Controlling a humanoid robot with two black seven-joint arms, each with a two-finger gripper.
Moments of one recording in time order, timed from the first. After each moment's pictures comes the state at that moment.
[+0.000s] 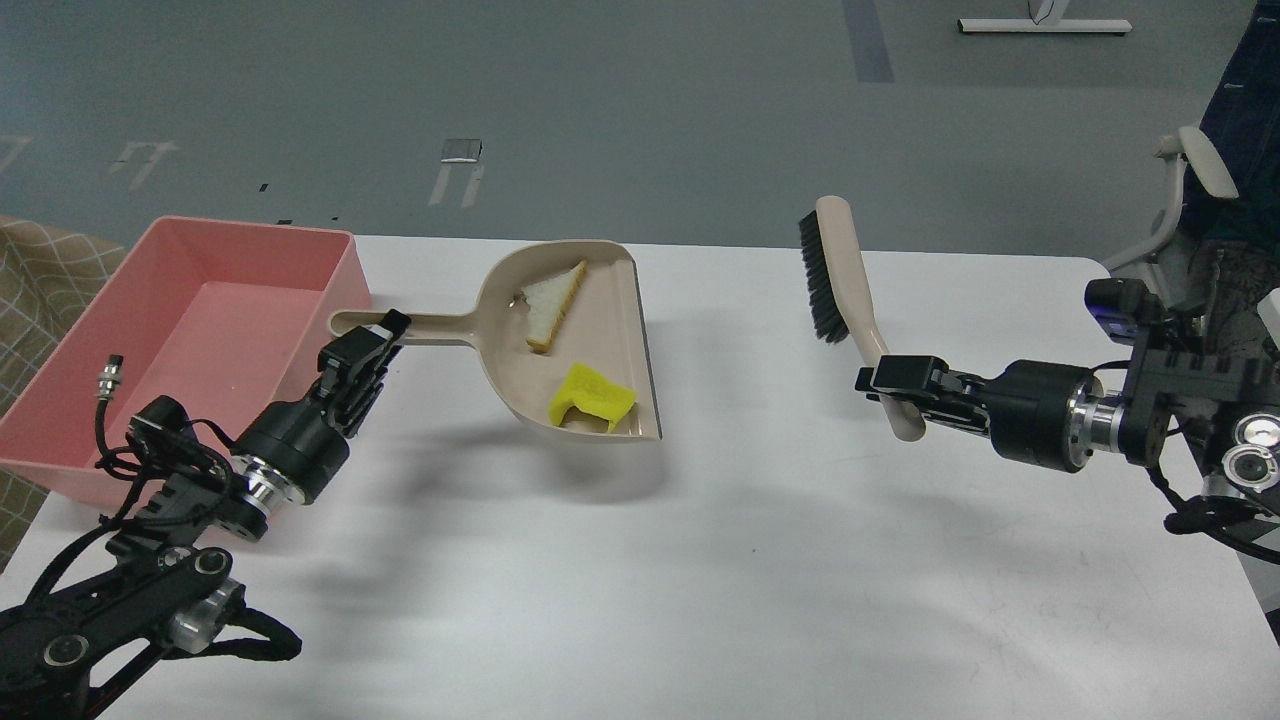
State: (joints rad) left arm -0.13 0.65 -0.87 -1.39 0.88 0.16 -0.44; right arm 0.56 -0.77 0.68 1.47 -1.12 0.49 0.01
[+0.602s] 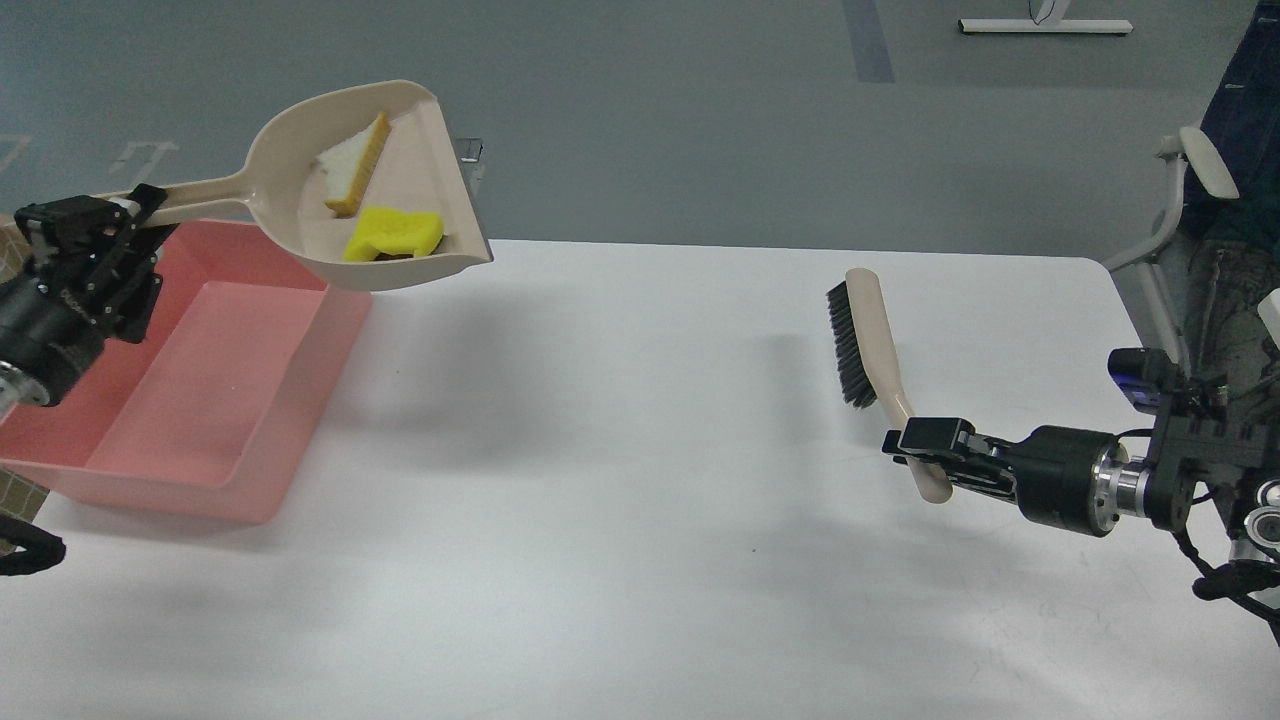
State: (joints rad) left arm 0.00 1.03 -1.16 -1.39 0.42 -0.10 -0.41; right arm 0.45 -0.79 0.68 1.48 -1.12 0.49 0.02
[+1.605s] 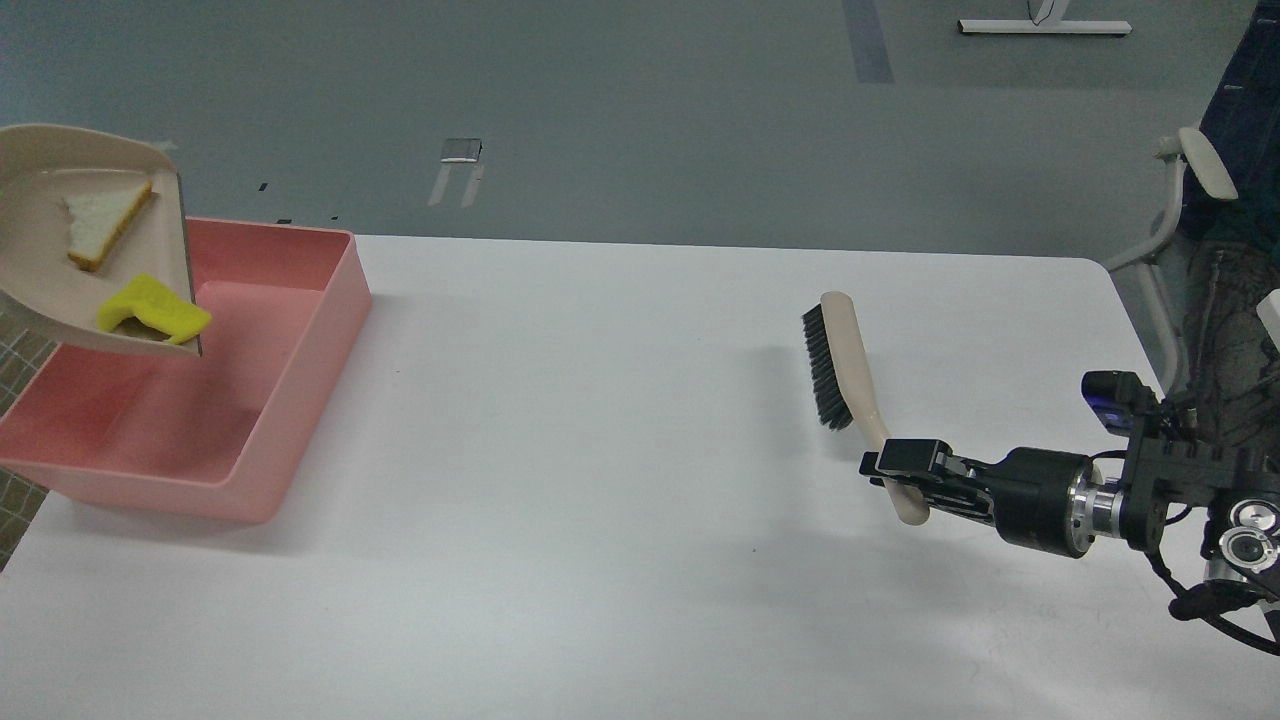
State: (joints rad) left arm 0.03 1.38 -1.16 -1.03 0.85 -0.15 -0.49; right arm 0.42 -0.76 0.68 1.50 -1.12 0.49 0.02
